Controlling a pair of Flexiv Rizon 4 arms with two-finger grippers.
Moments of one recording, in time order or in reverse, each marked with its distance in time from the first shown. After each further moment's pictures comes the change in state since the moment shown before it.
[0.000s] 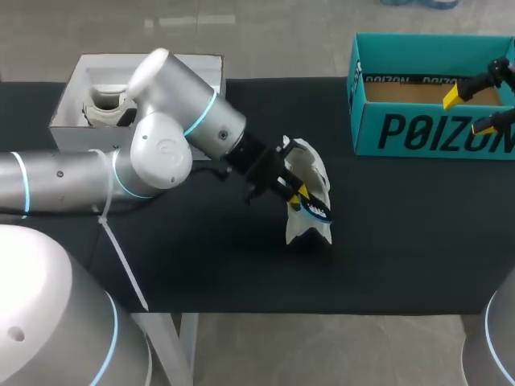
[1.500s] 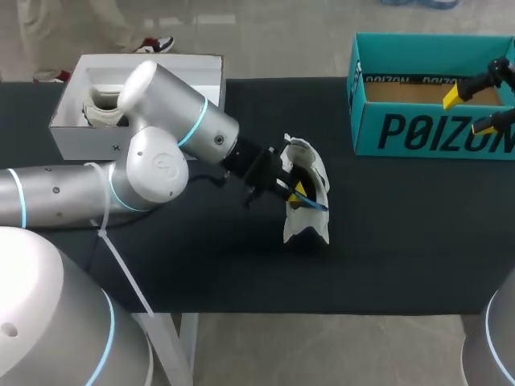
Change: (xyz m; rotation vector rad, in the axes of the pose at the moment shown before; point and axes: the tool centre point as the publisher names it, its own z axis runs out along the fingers) left arm 0.002 0.010 -0.004 -0.053 -0.082 -0.123; right arm 0.000 0.000 0.000 0.000 -0.001 0.000
